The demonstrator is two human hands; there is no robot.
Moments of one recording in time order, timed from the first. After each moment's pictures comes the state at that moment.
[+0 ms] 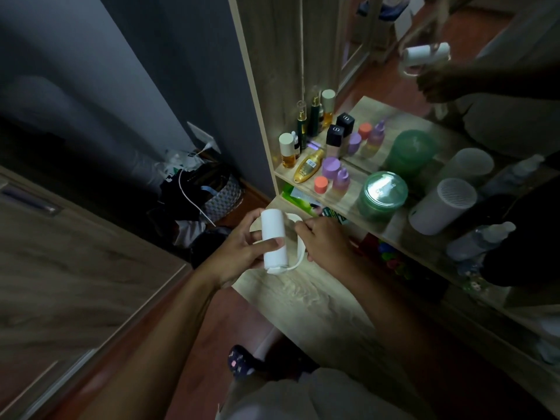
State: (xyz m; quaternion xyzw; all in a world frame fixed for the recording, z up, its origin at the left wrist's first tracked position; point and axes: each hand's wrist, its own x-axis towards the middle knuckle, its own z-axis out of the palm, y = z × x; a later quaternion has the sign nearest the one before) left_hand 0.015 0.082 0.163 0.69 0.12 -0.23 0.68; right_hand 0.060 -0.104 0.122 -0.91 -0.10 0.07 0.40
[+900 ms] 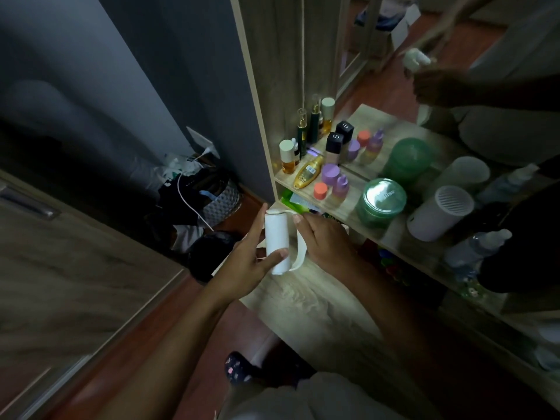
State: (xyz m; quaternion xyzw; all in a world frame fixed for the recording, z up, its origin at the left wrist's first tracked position) left_hand 0.004 0.077 0.159 0.84 0.00 -0.11 0.54; right_hand 0.065 -0.108 0.116 -0.89 -0.20 -0.07 0.40
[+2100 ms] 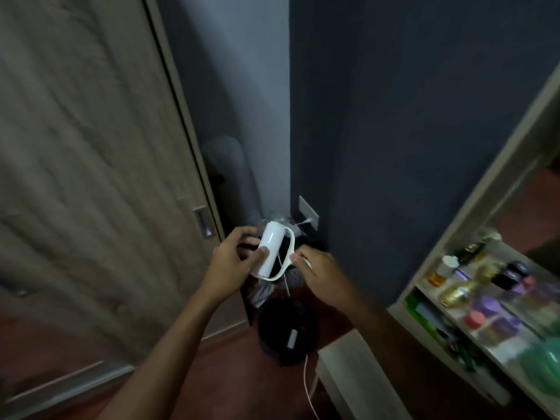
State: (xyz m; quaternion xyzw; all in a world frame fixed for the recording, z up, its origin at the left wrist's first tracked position) left_hand -0.052 0.401 0.247 0.82 0.17 0.21 0.51; right_hand 0.057 0.216 0.228 -0.85 -0.37 0.10 0.37
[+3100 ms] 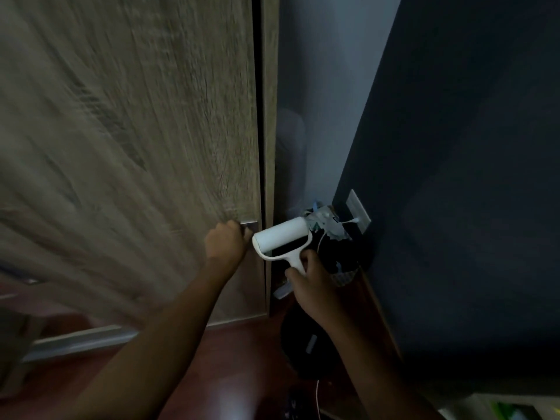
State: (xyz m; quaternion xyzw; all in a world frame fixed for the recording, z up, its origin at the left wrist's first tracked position) left_hand 0.062 0.669 0.132 0.88 0.45 0.07 0.10; right_hand 0.111 0.458 0.188 -0.81 -0.21 0.30 0.46
